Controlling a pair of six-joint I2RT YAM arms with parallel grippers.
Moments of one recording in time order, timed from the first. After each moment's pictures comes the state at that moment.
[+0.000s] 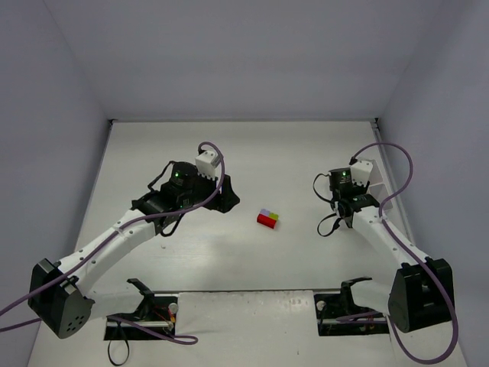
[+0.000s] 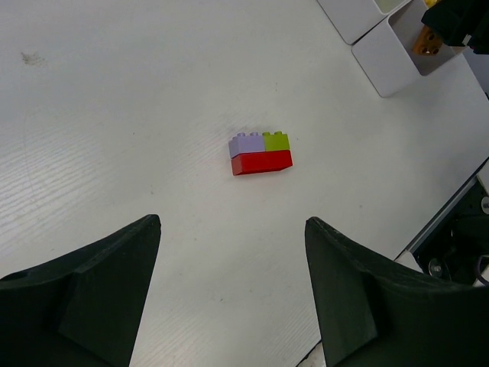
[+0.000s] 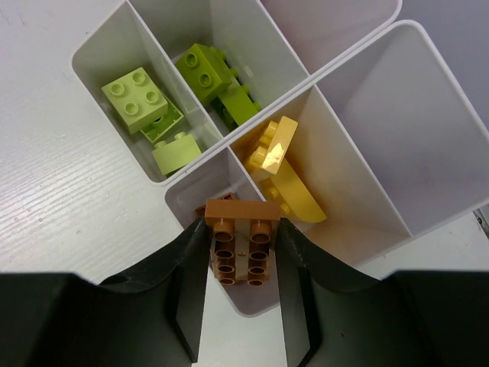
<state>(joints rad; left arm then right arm) -0.63 1.17 0.96 -0.28 0.20 -0.33 0.21 1.19 0.72 -0.39 0.64 0.43</state>
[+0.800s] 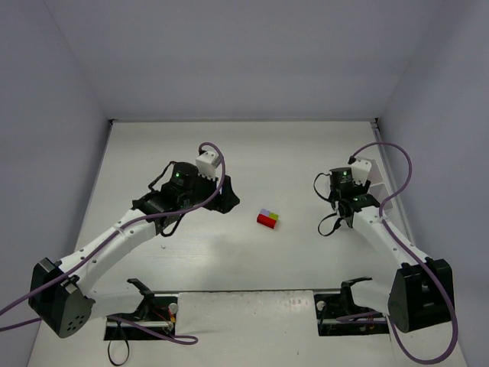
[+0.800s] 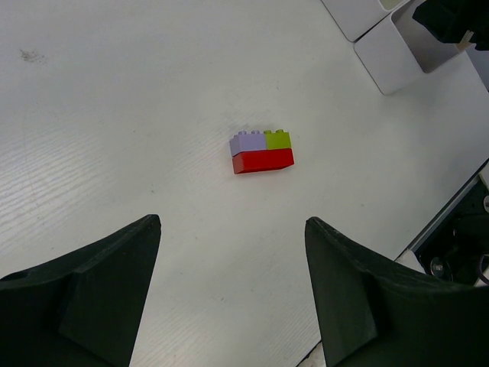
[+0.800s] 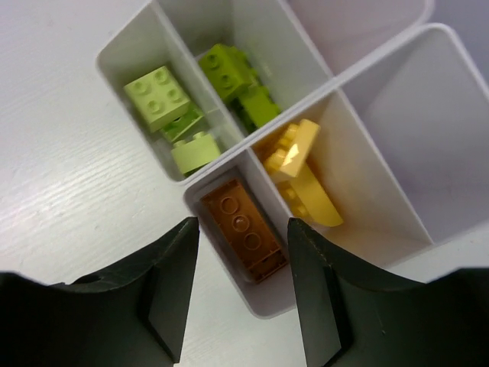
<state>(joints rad) -0.63 1.17 0.95 -0.28 0.20 -0.33 0.21 1.19 0.71 -0.37 0.61 0.44</state>
